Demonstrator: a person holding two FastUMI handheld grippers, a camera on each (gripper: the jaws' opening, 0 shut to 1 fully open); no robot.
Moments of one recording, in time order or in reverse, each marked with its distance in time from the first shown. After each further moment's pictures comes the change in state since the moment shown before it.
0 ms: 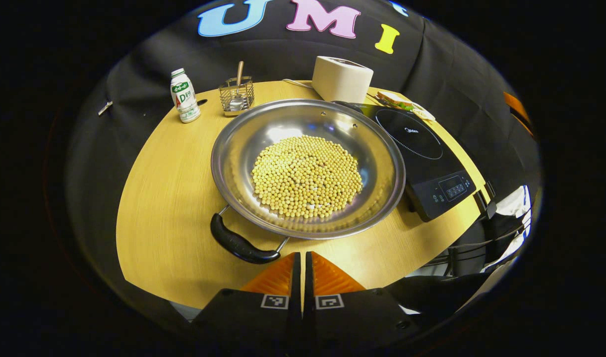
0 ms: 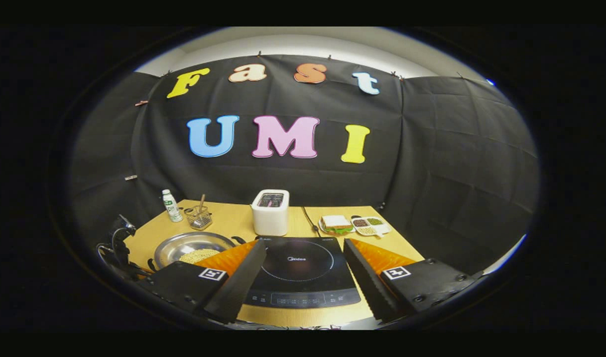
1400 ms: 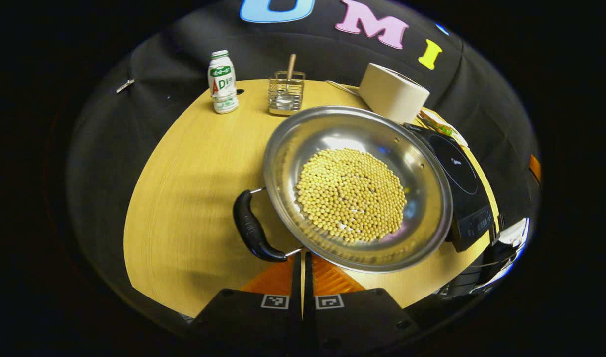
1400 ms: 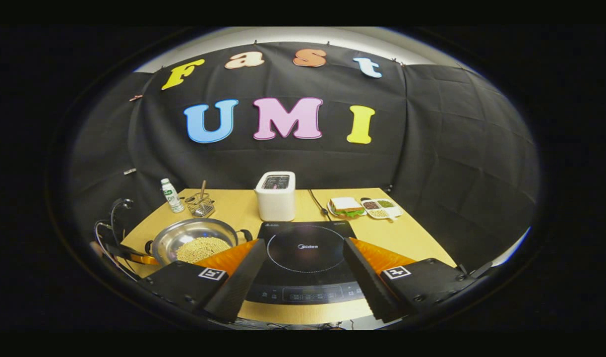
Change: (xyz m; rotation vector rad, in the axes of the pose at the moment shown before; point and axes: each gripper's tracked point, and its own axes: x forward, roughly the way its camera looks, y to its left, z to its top) left arm 0.022 0.096 0.034 -0.176 -0.006 0.064; right arm 0.027 0.030 -0.045 0.028 0.126 0.025
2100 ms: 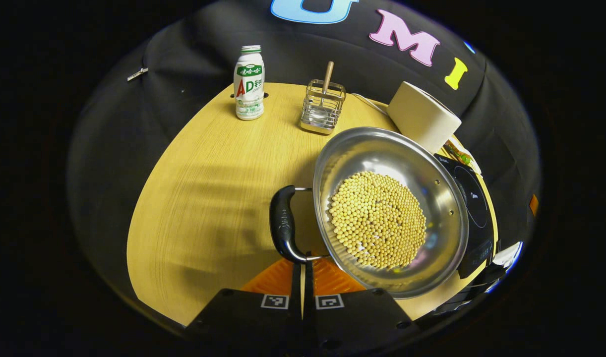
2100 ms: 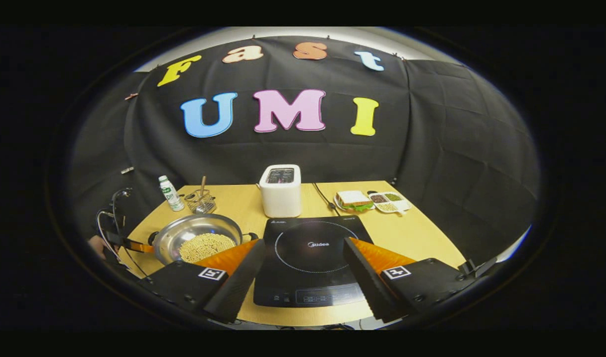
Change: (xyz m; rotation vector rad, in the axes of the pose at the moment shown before) left arm 0.027 0.047 0.050 -0.067 -0.031 0.008; right arm 0.025 0.021 -0.008 0.031 0.046 -0.013
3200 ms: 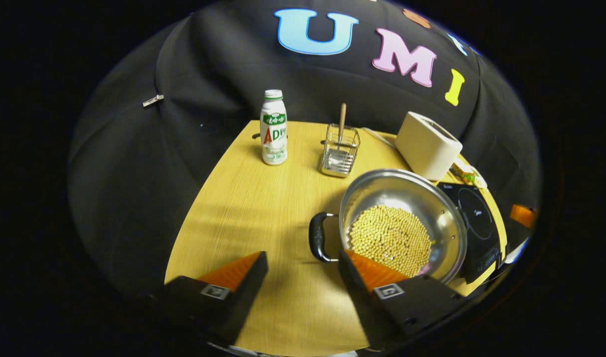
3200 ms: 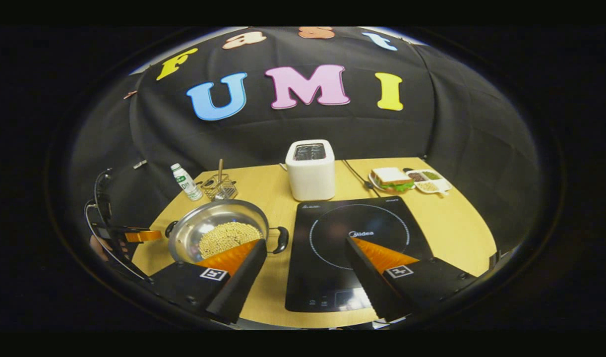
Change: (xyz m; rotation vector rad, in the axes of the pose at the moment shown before) left arm -0.053 0.036 0.062 0.023 -0.226 0.067; right arm 0.063 0.072 -0.038 0.064 0.201 0.169
